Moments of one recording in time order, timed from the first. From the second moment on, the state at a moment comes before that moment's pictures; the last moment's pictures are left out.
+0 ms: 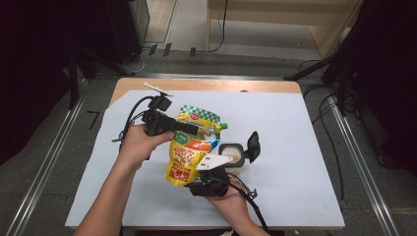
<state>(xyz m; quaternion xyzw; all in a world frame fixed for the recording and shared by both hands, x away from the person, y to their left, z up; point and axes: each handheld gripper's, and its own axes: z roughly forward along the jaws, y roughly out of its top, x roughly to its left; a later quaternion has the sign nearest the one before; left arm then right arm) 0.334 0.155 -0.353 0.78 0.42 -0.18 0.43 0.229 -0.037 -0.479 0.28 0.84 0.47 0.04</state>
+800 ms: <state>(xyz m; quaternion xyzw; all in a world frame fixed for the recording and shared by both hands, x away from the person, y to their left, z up) 0.338 0.196 -0.336 0.75 0.44 -0.14 0.48 0.233 -0.043 -0.482 0.30 0.83 0.47 0.02</state>
